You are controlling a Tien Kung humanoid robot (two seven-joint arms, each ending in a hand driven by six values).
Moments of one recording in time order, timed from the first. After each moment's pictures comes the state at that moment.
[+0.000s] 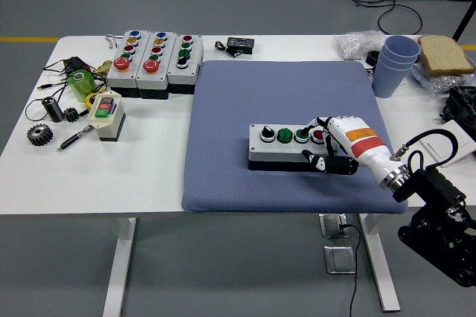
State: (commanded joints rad) left arm -0.13 0.02 -0.47 -0.18 0.98 0.11 0.16; right arm 0.56 -0.37 0.58 1.13 -1.74 -0.46 0.18
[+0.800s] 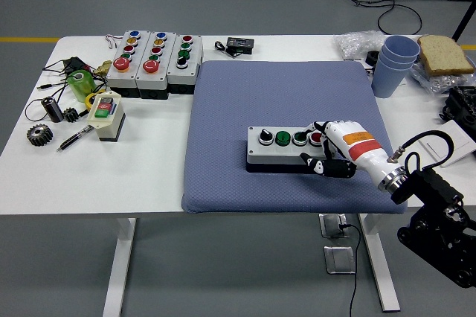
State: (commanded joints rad) left arm -0.14 0.02 -0.47 -0.18 0.97 0.11 0.16; right arm 0.56 -0.38 0.60 1.14 -1.73 -0.44 0.18
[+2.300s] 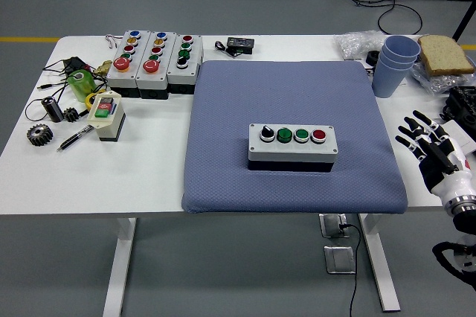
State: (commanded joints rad) left arm -0.14 0.02 -0.46 -0.18 0.97 0.12 0.15; right arm 0.21 -0.34 1.14 1.21 -0.46 -0.18 0.27
